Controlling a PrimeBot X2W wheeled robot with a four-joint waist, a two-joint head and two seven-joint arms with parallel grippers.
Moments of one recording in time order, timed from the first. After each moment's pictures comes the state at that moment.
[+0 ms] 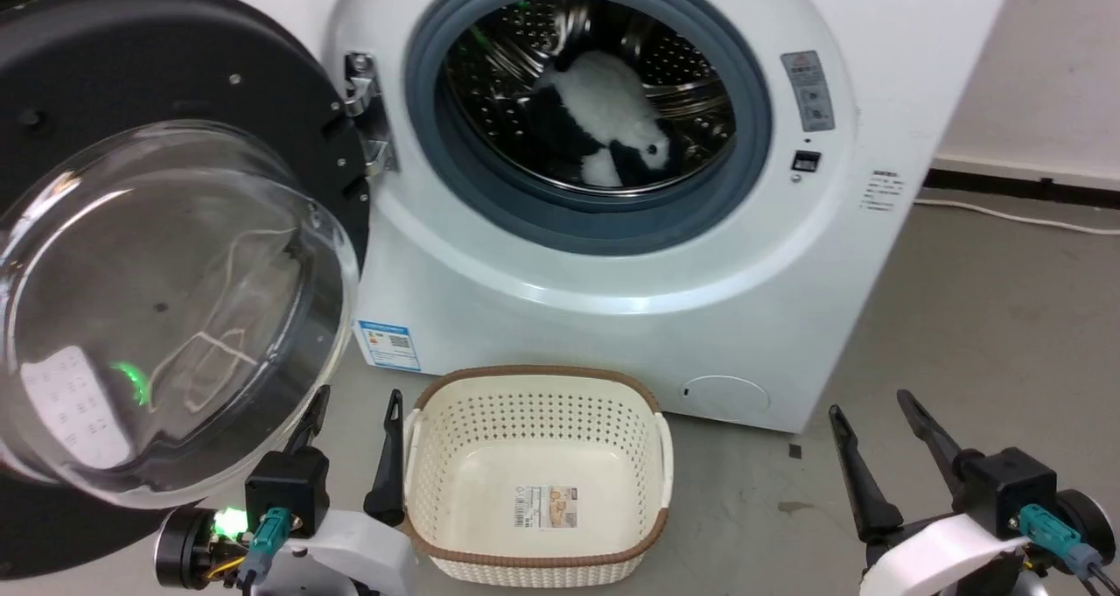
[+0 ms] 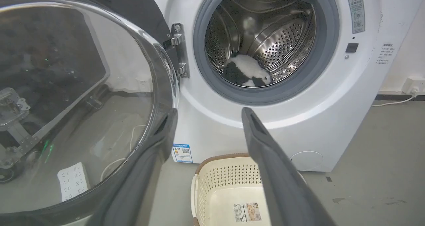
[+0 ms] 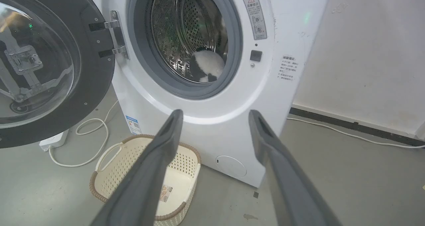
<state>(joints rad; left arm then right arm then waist) -0.01 0.05 -0.04 0.01 0.00 0.00 -0.05 0.01 -0.05 -0.01 0.01 0.04 0.13 -0.05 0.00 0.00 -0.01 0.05</state>
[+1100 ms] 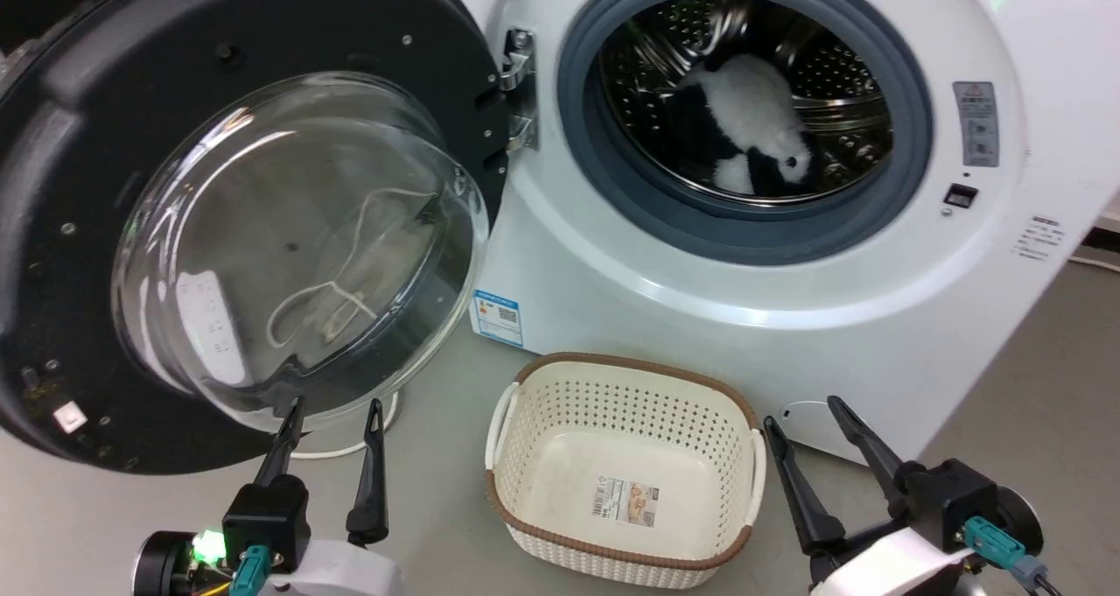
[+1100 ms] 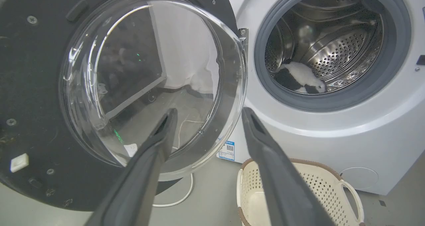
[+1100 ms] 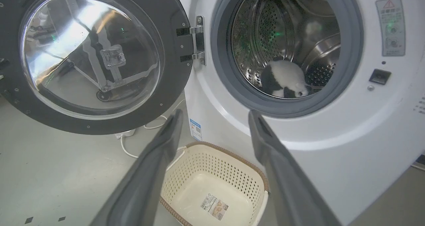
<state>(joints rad) 0.04 0.08 -0.05 -0.04 -0.01 0.04 -0.12 0.00 -0.06 0.11 0.06 0.09 0.13 -0.12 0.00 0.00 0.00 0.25</state>
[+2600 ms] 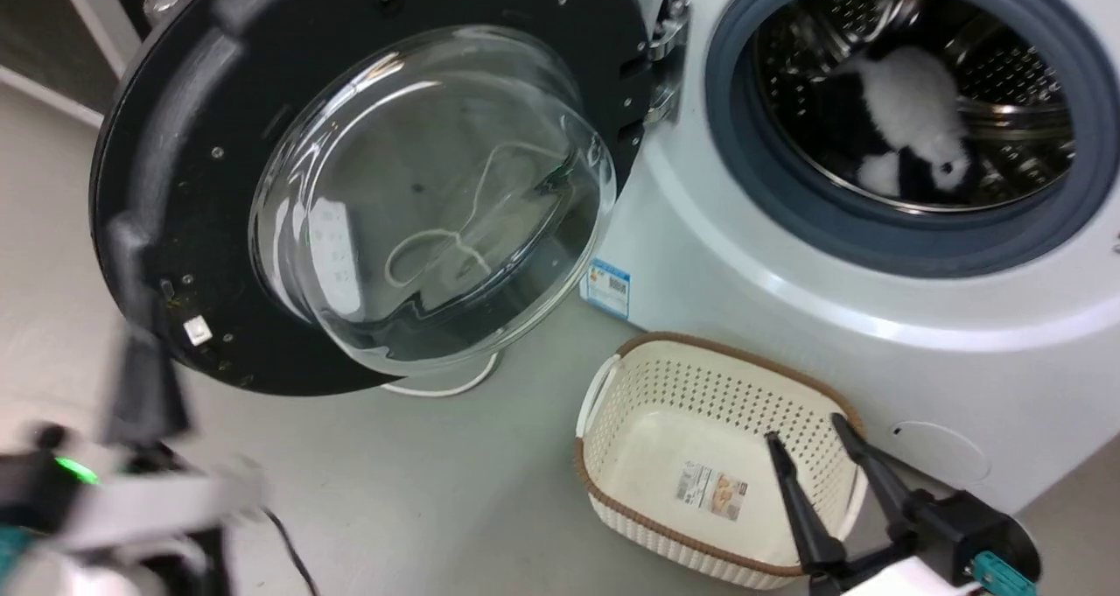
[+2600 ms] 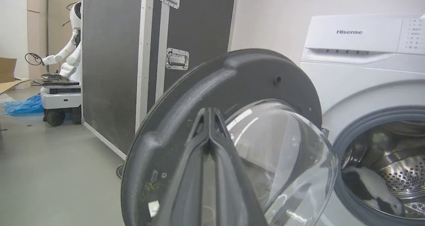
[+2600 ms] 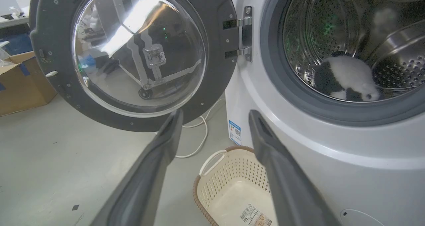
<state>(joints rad) -0.05 0.09 0.14 -0.19 -0.22 0.00 -0.22 0.02 -0.09 0.18 0.08 0.16 0.13 -0.22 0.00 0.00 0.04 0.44</state>
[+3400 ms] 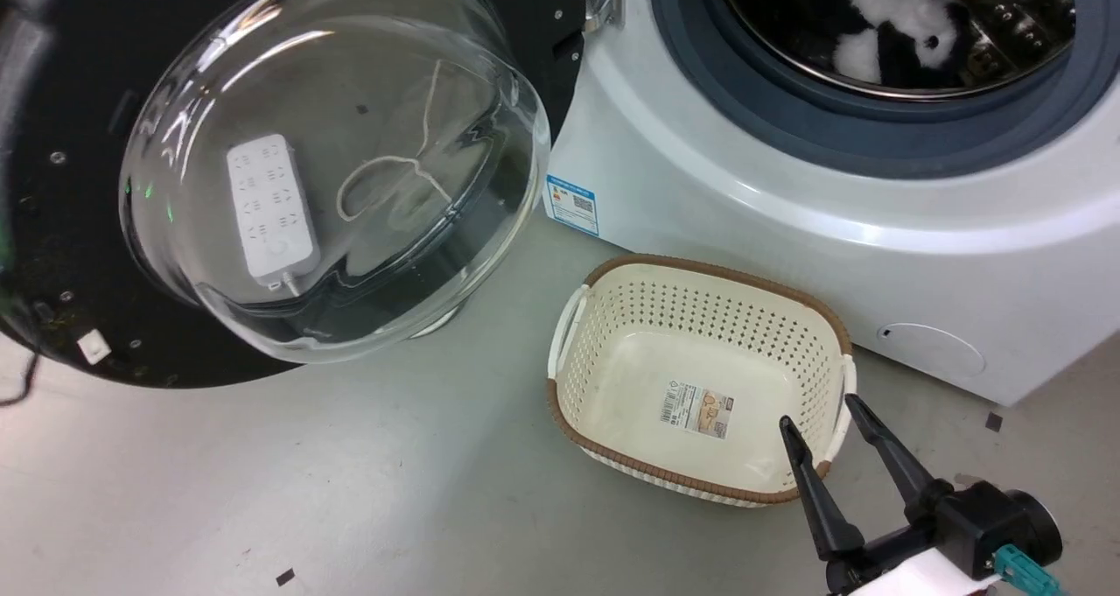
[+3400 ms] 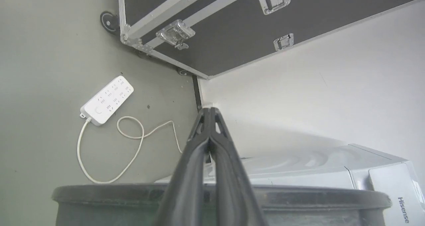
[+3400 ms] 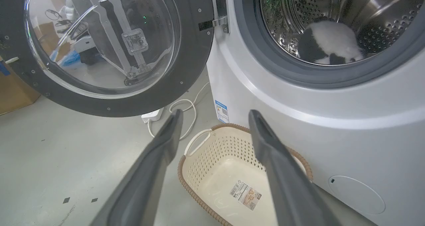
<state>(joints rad) -0.73 0.41 0.64 0.52 -1.06 0.14 0.42 0.00 -0.17 0.21 0.06 0.18 0.13 -0.26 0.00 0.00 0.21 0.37</state>
